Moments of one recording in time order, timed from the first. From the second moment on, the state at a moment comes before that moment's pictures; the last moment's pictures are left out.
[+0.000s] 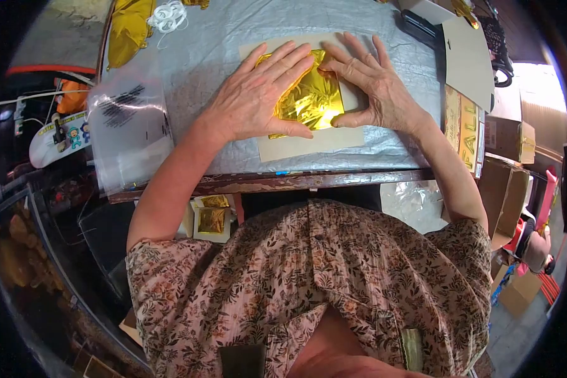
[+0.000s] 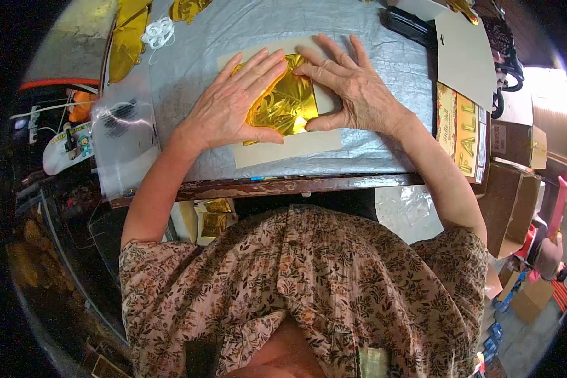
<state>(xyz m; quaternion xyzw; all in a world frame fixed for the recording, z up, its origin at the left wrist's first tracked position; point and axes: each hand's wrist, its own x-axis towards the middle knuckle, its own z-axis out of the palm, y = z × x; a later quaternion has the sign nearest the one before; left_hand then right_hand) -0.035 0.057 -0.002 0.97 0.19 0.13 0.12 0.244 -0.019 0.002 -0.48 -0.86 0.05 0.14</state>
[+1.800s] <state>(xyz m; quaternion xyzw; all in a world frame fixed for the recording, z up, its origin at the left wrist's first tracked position) -0.038 0.056 0.009 0.97 0.20 0.04 0.14 0.218 -0.003 0.060 -0.74 -0.46 0.47 0.17</state>
